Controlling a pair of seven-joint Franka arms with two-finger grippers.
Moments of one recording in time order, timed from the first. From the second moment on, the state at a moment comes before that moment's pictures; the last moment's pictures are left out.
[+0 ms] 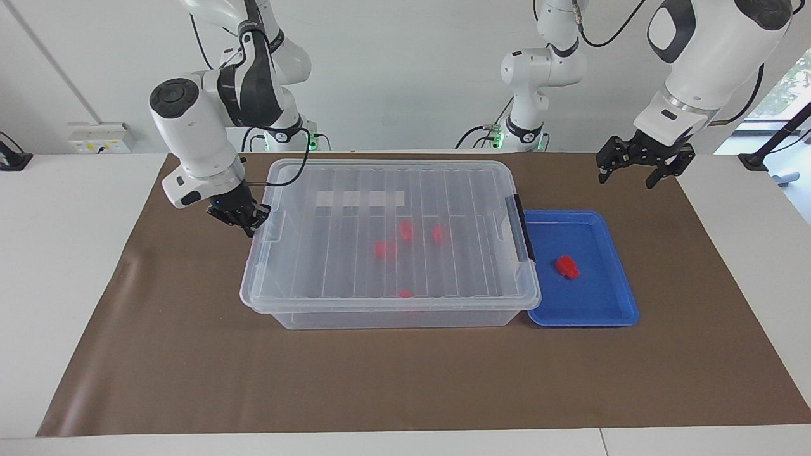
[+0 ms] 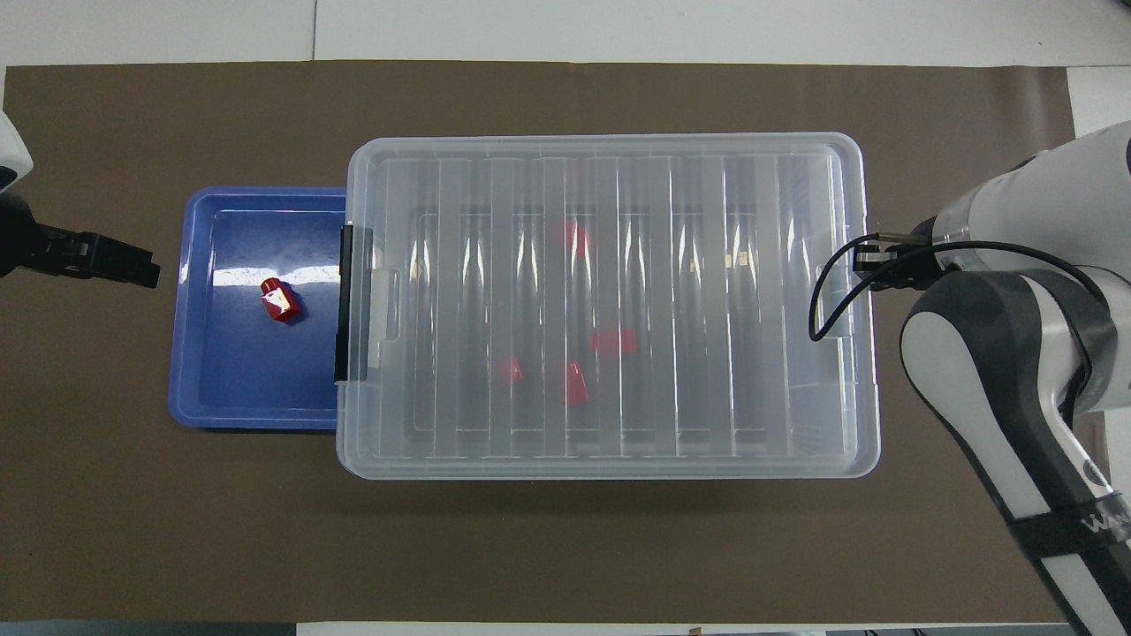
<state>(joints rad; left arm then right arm) -0.04 0.00 -0.04 -1.62 -0.02 1.60 0.13 0.03 0.03 0.05 -1.92 0.02 1.95 0.24</state>
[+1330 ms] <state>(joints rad) -0.05 -0.02 -0.04 -1.62 -0.02 1.58 0.14 -0.06 0.03 -0.02 -1.55 0.01 1.54 0.08</state>
